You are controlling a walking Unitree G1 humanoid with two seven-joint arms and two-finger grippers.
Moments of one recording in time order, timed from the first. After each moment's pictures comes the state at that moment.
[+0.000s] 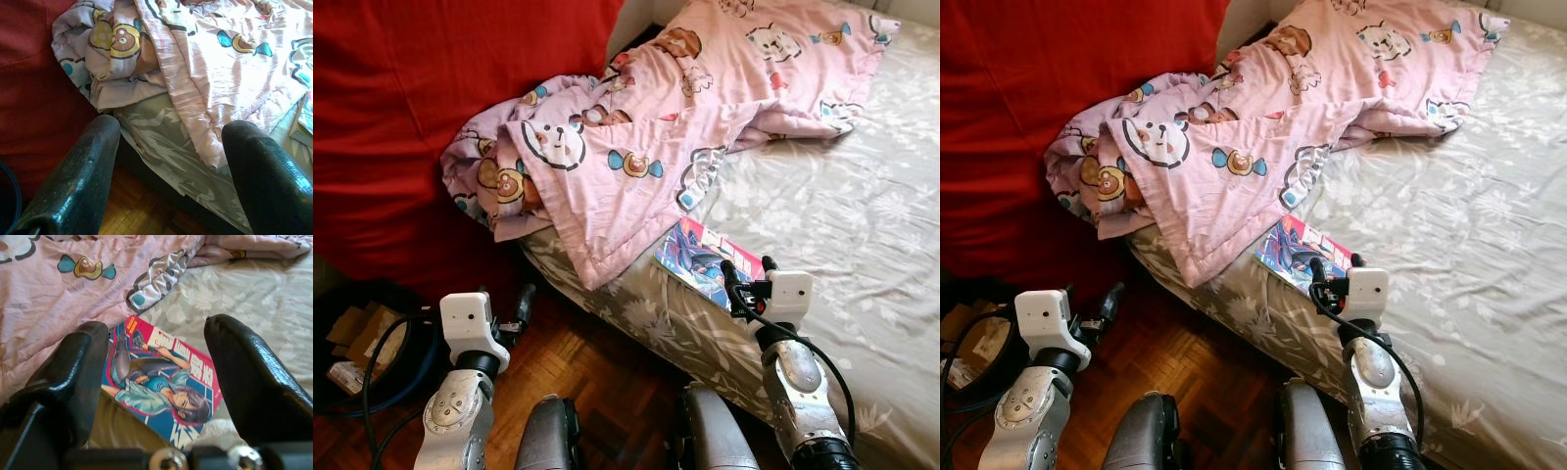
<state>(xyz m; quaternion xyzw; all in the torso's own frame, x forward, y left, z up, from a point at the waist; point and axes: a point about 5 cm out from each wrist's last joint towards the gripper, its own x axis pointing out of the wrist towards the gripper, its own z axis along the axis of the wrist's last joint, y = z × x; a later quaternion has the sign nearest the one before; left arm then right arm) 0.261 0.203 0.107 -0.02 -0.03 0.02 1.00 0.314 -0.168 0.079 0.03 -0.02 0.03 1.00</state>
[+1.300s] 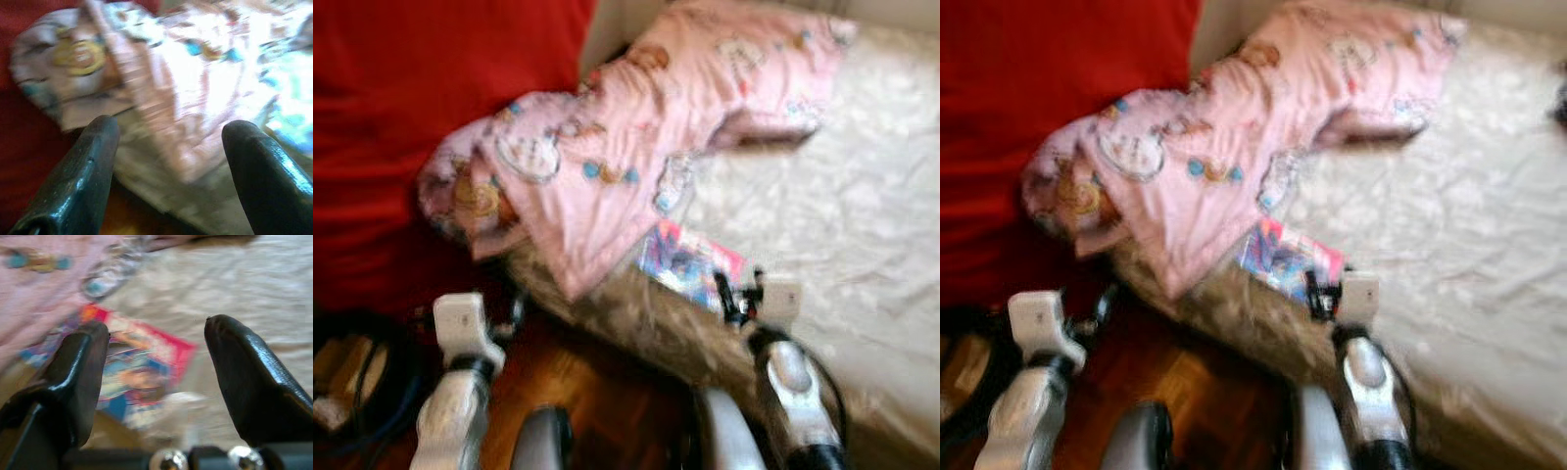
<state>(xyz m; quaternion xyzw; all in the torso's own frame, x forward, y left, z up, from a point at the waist) 0.261 0.197 0.105 -0.02 -0.03 0.00 1.00 0.311 -0.174 0.066 0.04 0.01 0.01 1.00</state>
